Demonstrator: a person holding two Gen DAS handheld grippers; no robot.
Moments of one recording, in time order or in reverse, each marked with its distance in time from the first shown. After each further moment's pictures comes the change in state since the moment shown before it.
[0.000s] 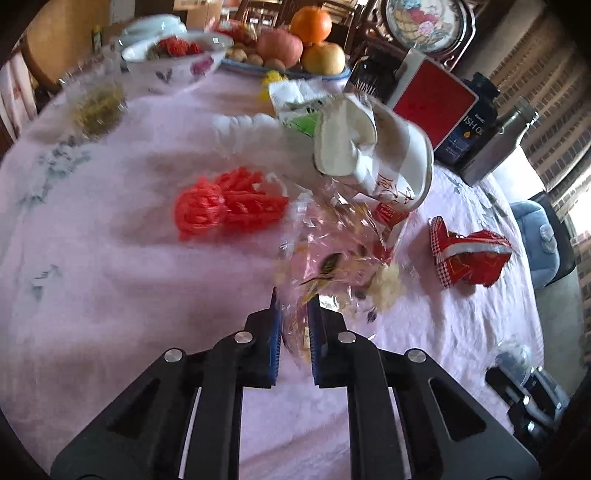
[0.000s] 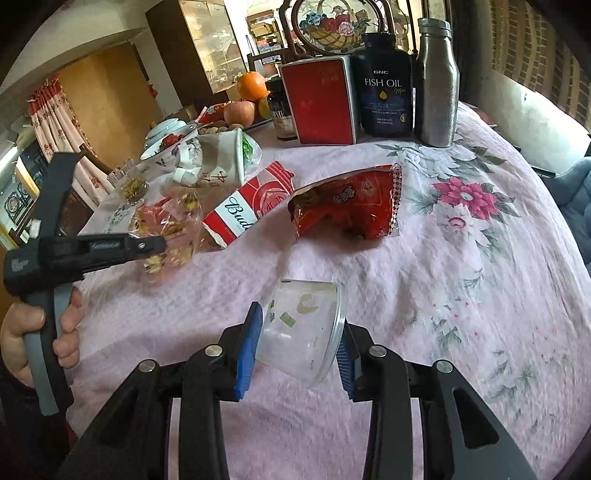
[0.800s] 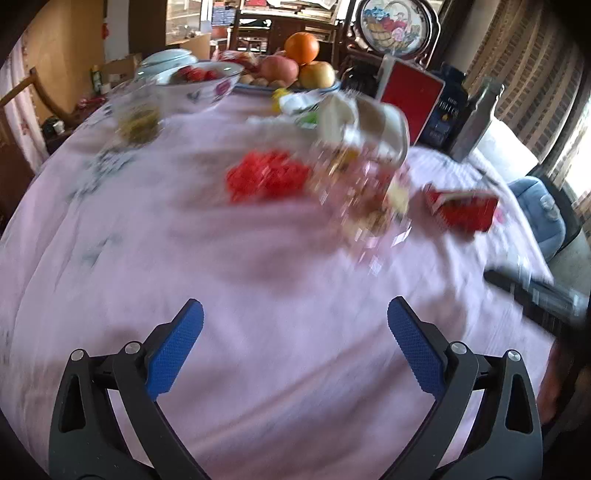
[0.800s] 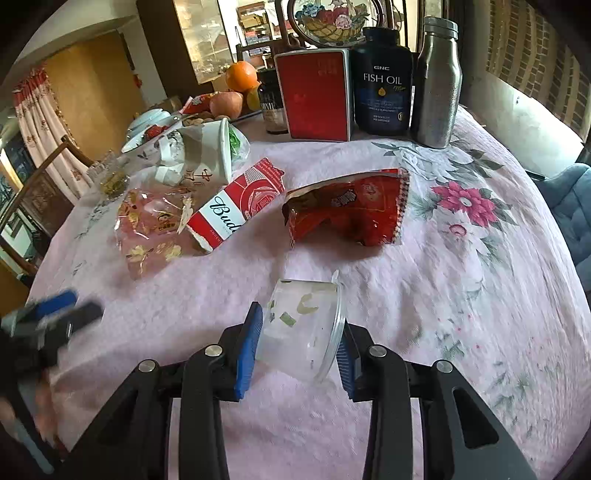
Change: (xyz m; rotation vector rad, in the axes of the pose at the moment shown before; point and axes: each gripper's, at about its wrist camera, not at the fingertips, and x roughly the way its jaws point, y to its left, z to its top) left arm -0.042 0.009 -0.048 0.103 -0.089 0.035; right arm 0.014 0.006 0.010 -0.011 0.029 -0.076
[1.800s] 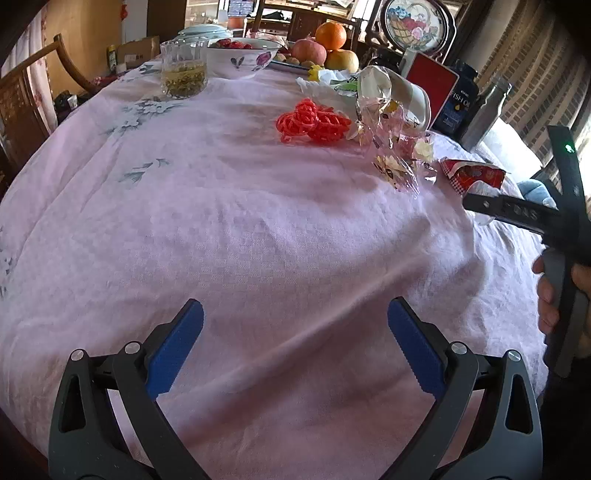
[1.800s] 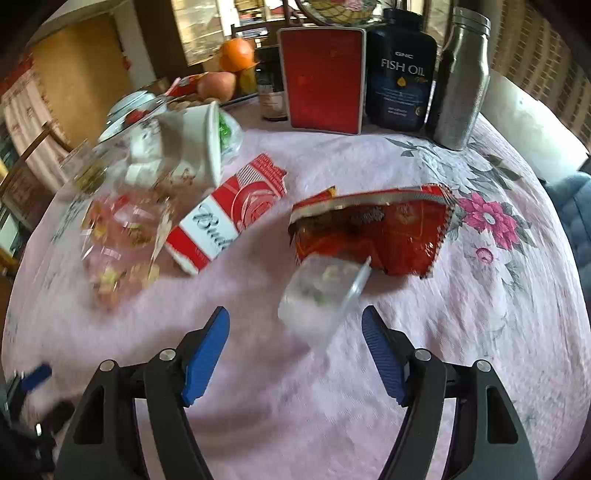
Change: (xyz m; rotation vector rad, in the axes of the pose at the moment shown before) left arm -0.021 0.039 -0.069 -0.061 0.017 0.010; right arm 0.054 0.023 0.036 0.004 0.073 -0.099
